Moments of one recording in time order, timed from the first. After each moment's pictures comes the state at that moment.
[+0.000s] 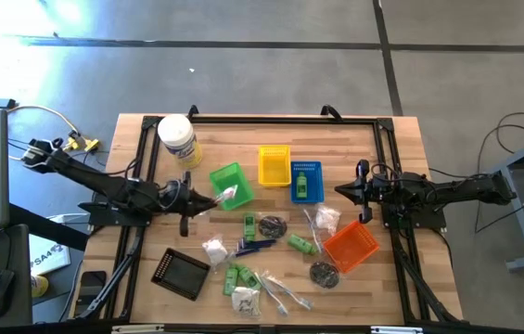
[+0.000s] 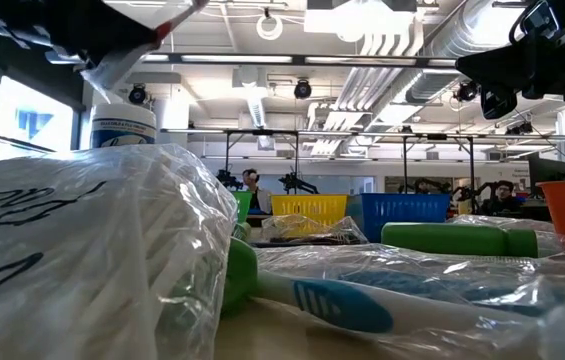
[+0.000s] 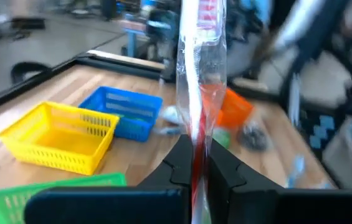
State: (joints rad) left arm -0.35 0.72 0.35 0.29 -0.46 -0.28; right arm 0.06 0.23 0.01 0.35 0.12 0.06
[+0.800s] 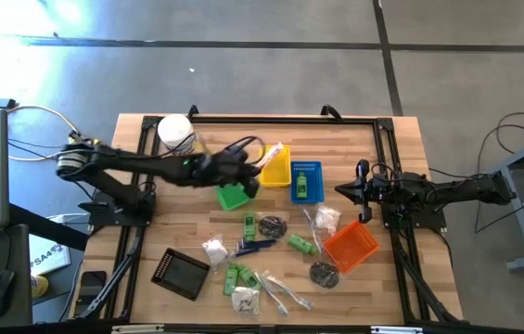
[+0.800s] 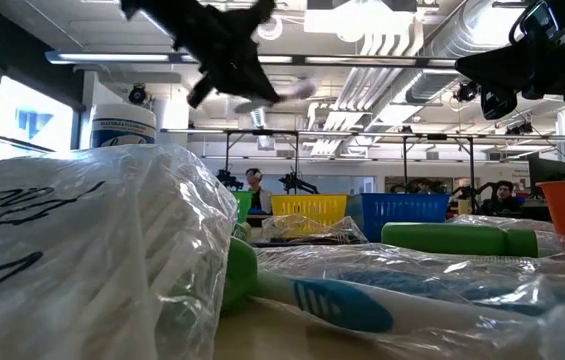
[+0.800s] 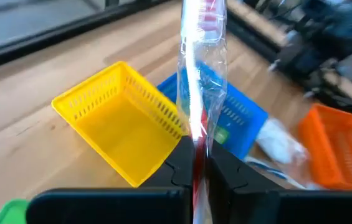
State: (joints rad) left arm 0.07 1.45 1.05 -0.14 -0.33 -0.62; right arm 0.06 0.24 0.01 0.35 0.13 0.06
